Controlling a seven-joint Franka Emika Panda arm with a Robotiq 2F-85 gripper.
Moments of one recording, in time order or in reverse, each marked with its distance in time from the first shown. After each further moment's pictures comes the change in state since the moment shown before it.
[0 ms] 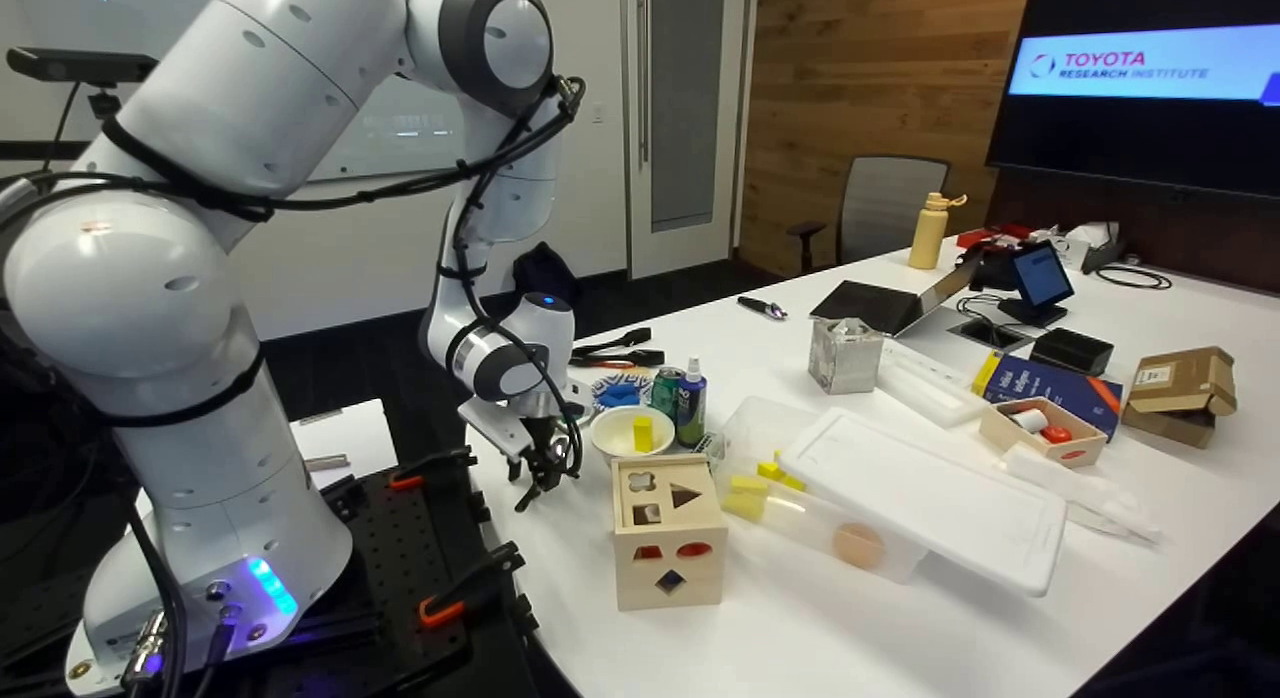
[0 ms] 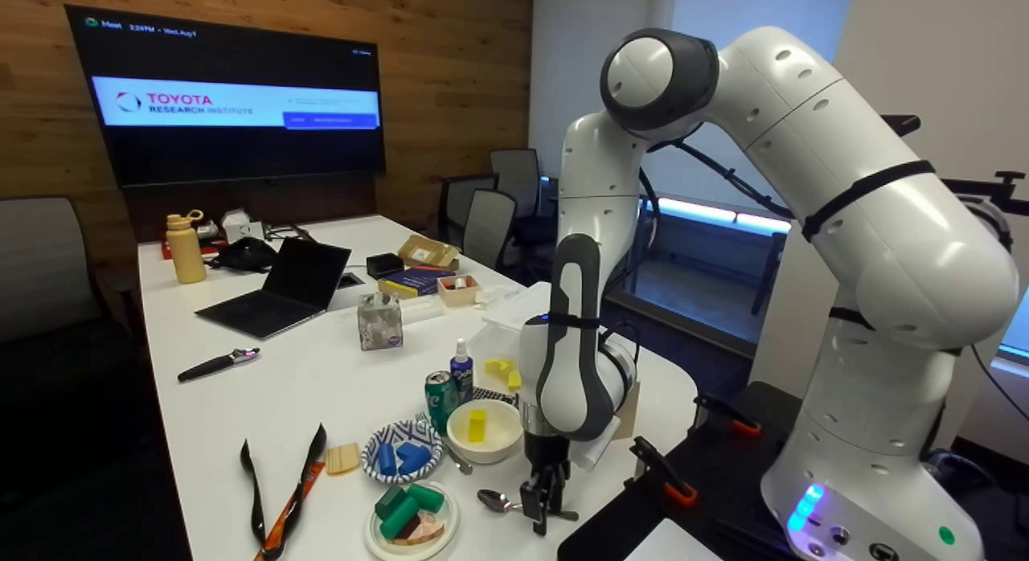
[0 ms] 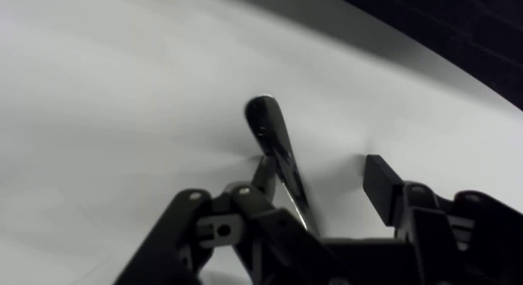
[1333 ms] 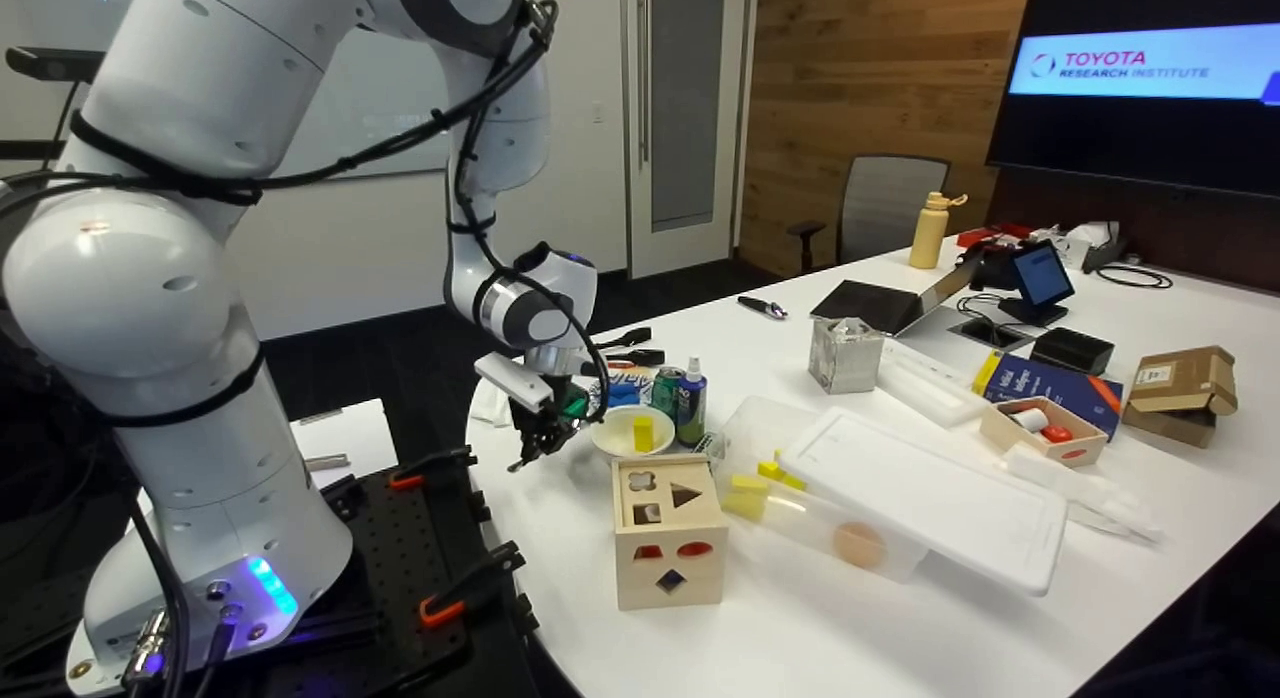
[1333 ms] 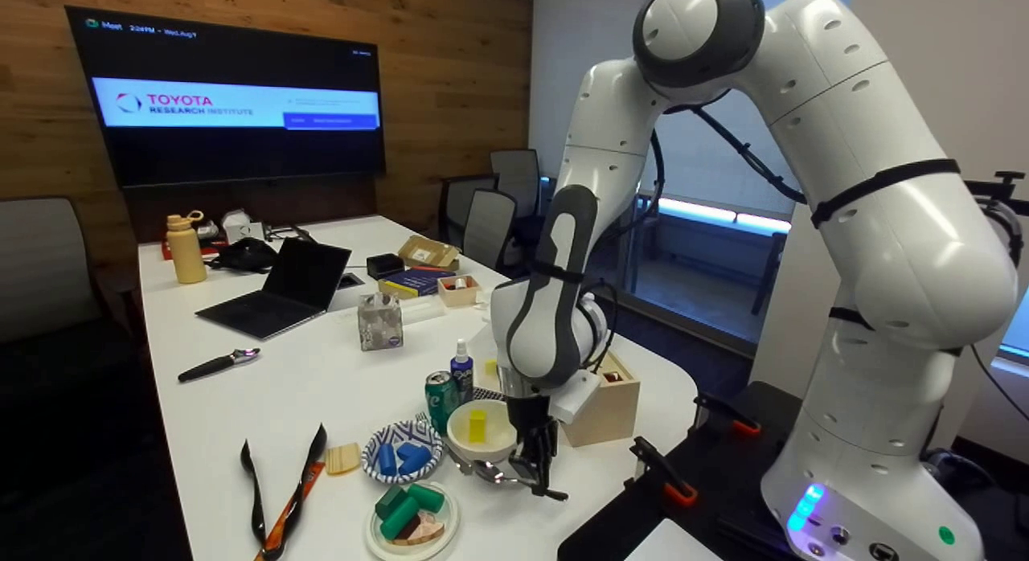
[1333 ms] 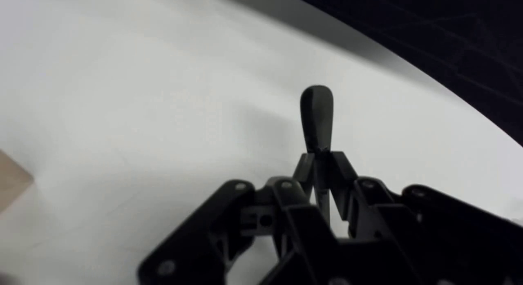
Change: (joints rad) arm -0.006 -0.177 0.016 0.045 -0.001 -0.339 0.005
